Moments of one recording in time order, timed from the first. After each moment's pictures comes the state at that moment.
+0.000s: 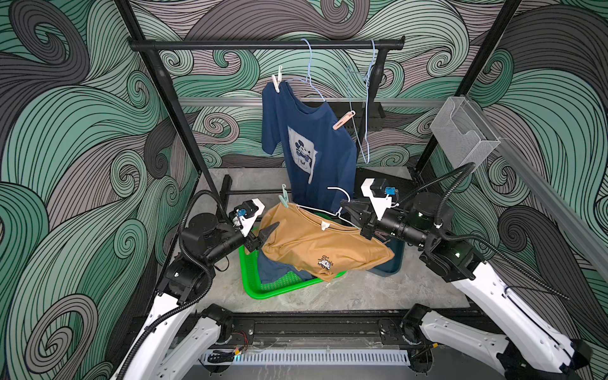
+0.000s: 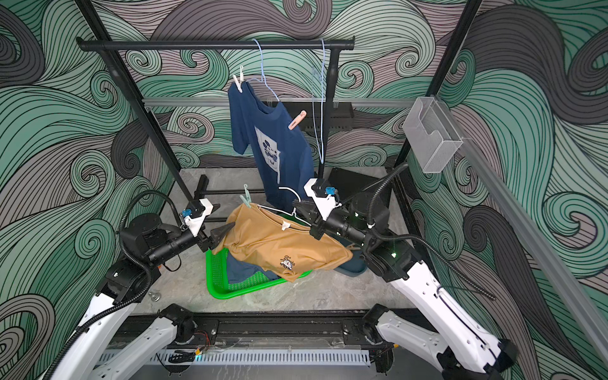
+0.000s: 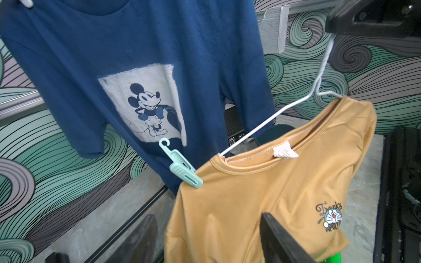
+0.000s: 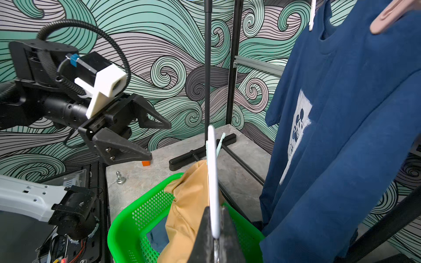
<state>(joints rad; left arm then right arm) -0.35 0.71 0.91 -0.39 0.41 0.29 0.69 0.94 1.17 -0.34 -0.31 -0.11</state>
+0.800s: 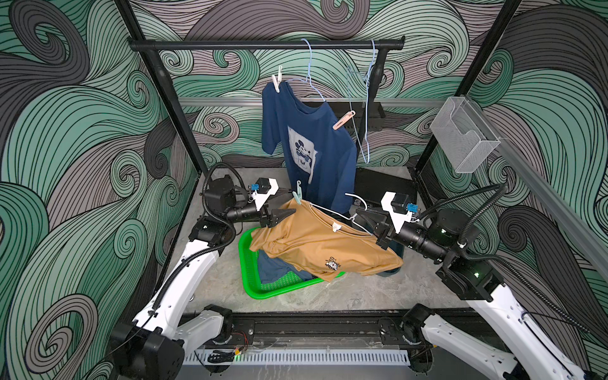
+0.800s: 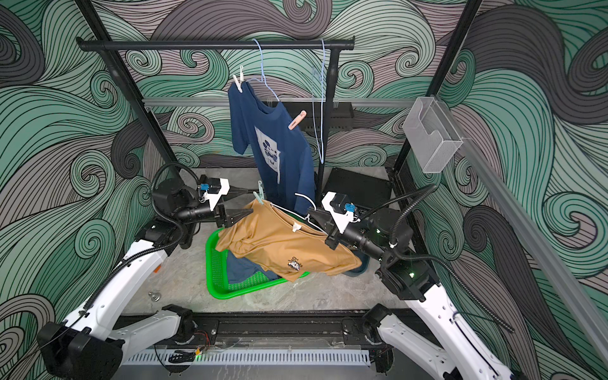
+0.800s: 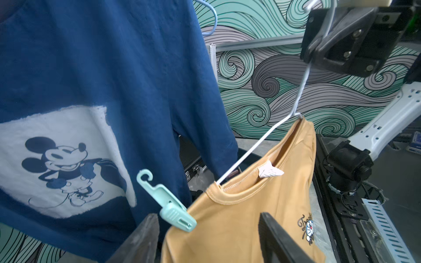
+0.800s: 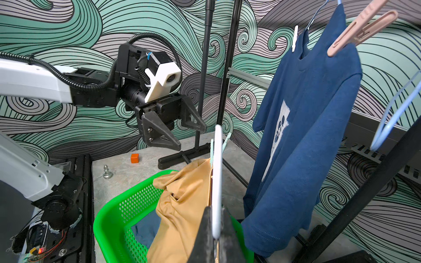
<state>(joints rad) -0.23 1.12 1.03 -0.08 0.98 0.29 0.61 0.78 1.07 -0.33 -0.35 -0.20</state>
